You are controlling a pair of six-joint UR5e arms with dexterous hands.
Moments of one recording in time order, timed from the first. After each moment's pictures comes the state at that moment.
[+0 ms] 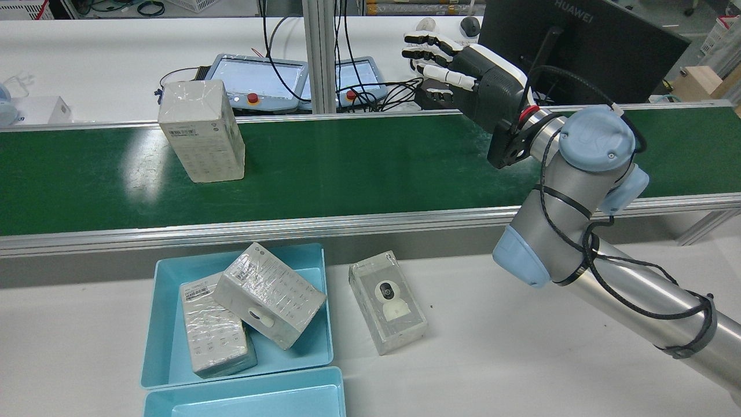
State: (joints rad) left arm -1.82 -1.80 -1.75 0.40 1.93 -0.16; right arm 0.94 -0.95 1.73 -3.61 -1.34 -0.20
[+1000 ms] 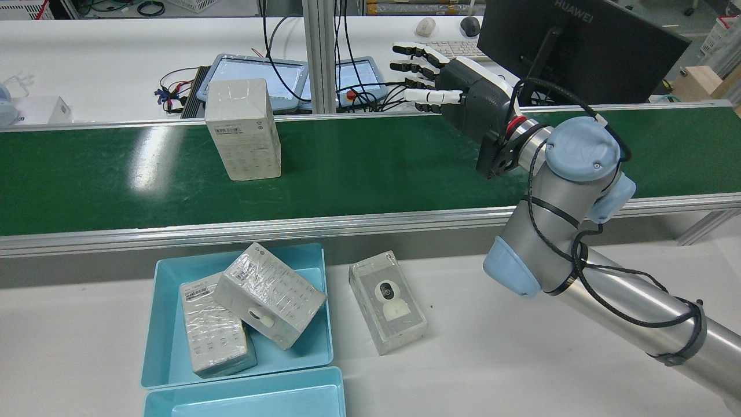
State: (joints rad) left arm -1.82 -1.80 -1.75 0.40 1.93 -0.16; right arm 0.90 -0.94 1.72 -3.61 -1.35 -0.21
